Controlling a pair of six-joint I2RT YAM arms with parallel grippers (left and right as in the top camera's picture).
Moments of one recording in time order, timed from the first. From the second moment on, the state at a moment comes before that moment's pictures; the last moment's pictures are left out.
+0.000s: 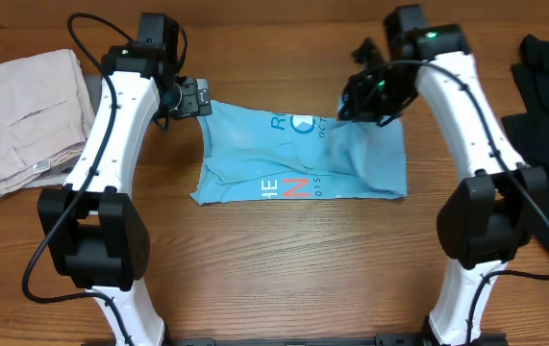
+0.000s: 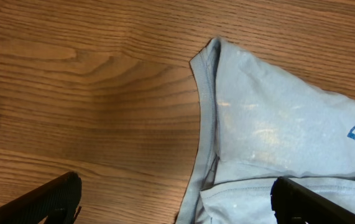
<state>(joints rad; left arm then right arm) -0.10 2.00 1.81 -1.07 -0.06 -0.28 0.18 2.10 1.99 -1.30 -0.48 0.08</state>
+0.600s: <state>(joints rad) -0.10 2.00 1.81 -1.07 -0.06 -0.28 0.31 2.10 1.79 -1.04 -0.44 0.05</state>
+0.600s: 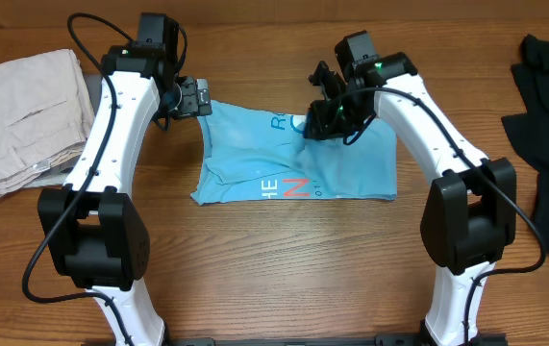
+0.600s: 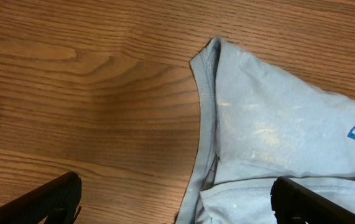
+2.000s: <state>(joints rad) -0.10 2.00 1.81 -1.07 -0.06 -0.28 0.24 2.10 1.55 -0.85 -0.22 0.15</state>
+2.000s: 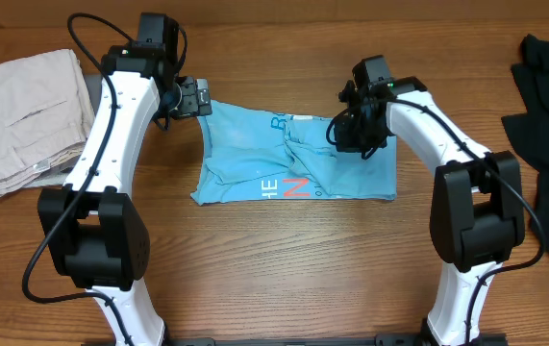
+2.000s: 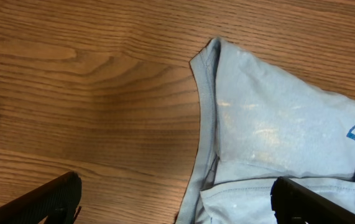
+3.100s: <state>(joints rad) -0.10 2.00 1.81 -1.07 -0.06 -0.28 0.35 2.08 1.49 -0.88 -0.60 0.18</state>
